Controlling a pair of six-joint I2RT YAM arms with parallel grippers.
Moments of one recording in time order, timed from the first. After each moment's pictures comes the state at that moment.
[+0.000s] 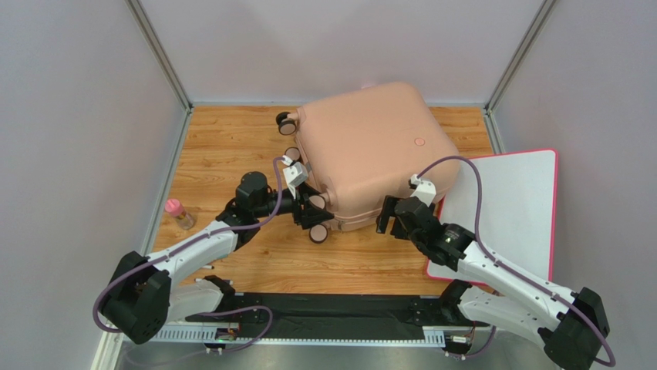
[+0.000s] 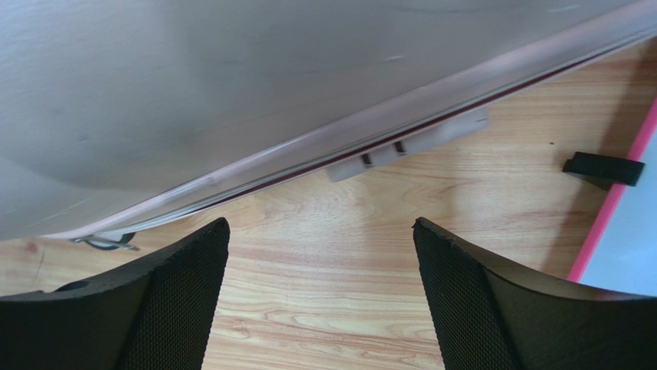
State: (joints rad) left arm -0.56 1.15 0.54 0.45 0.76 -0.17; right arm 0.79 0.90 0.61 -0.49 0.43 0.77
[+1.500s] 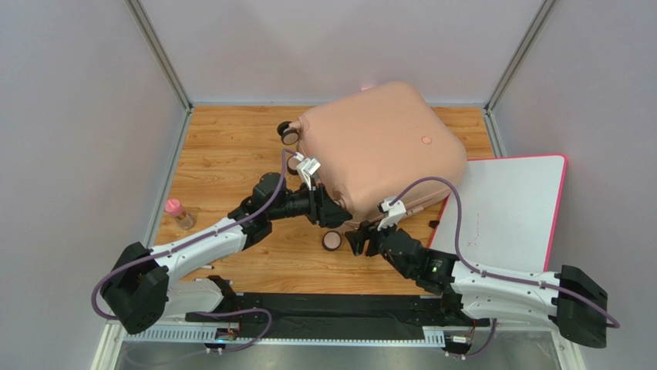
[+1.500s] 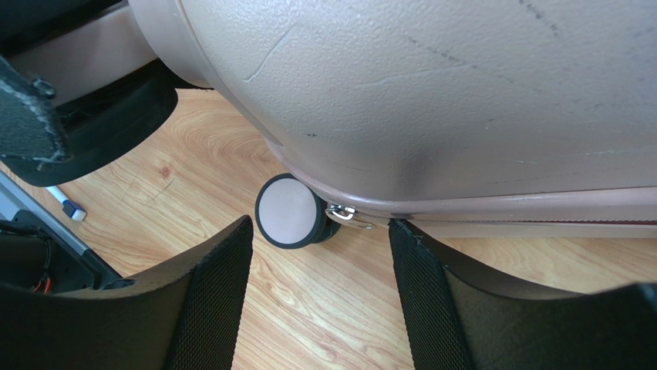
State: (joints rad) left arm -0.74 1.20 0.64 0.37 0.55 -0.69; right arm 1.15 0.90 0.36 0.18 0.50 0.59
